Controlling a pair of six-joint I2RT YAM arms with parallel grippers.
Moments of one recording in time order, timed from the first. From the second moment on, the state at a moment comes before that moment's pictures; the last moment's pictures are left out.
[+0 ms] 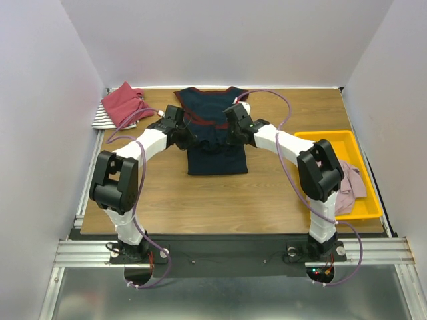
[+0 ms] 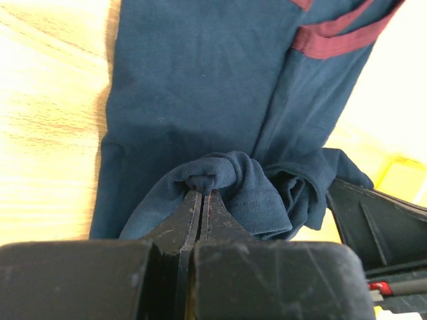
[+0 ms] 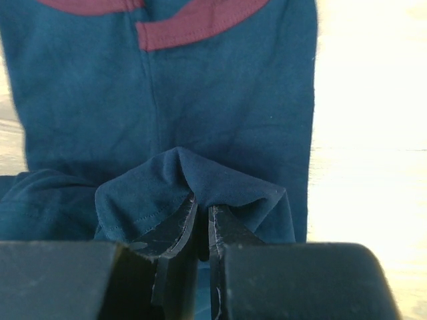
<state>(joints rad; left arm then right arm) -0.35 1.74 1.21 -0.34 0.09 -0.89 0.62 1.98 1.54 -0.40 0.26 0.57</state>
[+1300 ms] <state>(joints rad) -0.77 1.09 0.54 -0.32 -0.02 -1.27 0.91 1.32 0.79 -0.34 0.28 0.87</state>
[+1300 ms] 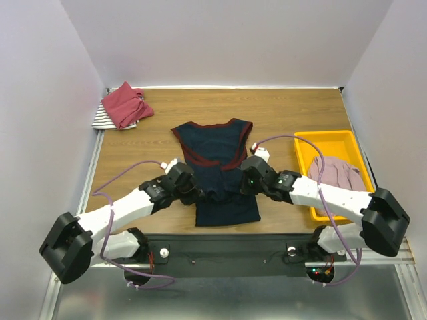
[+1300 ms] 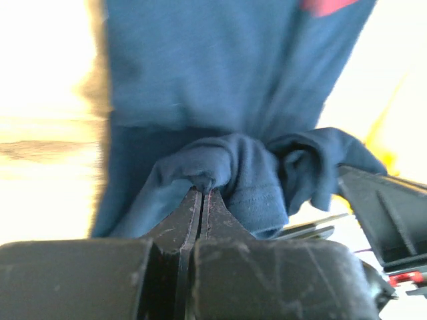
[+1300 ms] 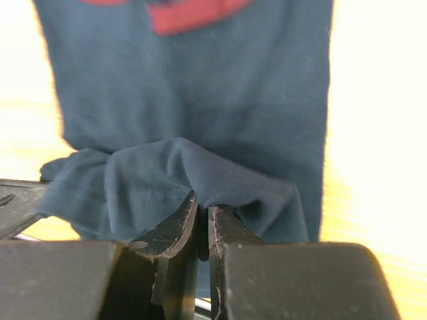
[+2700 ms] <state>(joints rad) -0.45 1.35 0.81 -0.26 -0.05 -1.01 0.77 1.69 1.23 -0.38 0.39 0.67</state>
